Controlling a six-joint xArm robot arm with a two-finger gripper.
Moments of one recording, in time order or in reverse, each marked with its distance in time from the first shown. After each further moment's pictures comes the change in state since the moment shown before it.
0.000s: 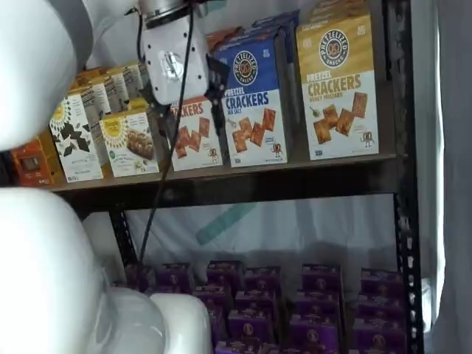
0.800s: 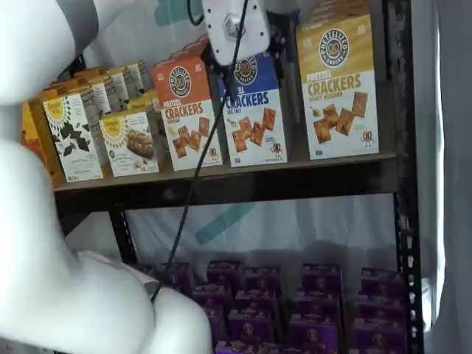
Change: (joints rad) arm -0.414 0.151 -0.098 0.058 -0.243 -0.383
